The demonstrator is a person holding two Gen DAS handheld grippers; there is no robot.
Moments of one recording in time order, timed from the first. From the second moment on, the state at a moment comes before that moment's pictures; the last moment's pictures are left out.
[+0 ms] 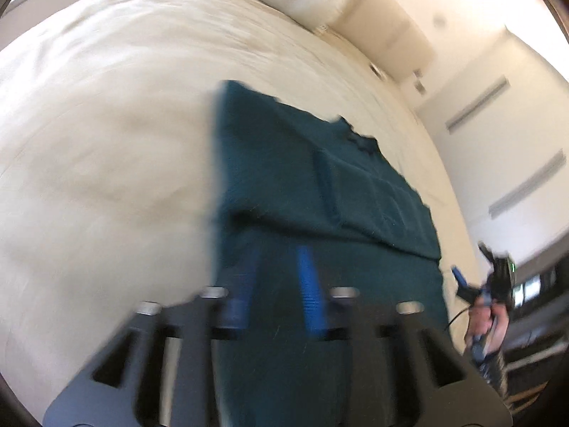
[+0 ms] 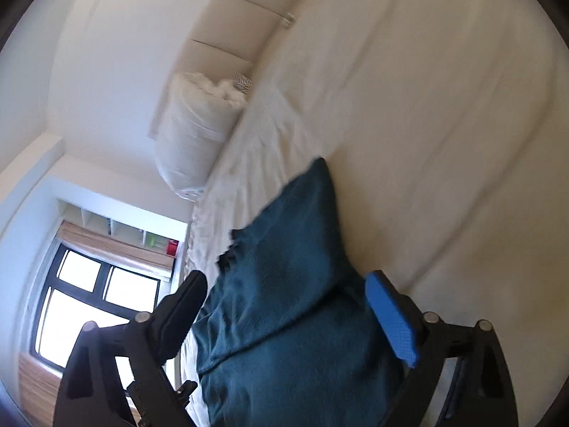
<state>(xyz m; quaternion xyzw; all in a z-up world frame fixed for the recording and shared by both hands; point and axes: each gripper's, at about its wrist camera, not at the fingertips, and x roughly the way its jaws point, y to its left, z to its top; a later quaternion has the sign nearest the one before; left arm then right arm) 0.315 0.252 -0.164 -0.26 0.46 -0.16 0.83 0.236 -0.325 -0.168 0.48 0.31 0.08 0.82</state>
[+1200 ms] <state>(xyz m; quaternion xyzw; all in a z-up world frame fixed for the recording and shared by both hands) 0.133 0.234 -0.216 -0.26 0.58 -0.22 0.74 0.029 -0.298 -0.172 0.31 0.49 0.08 0.81</state>
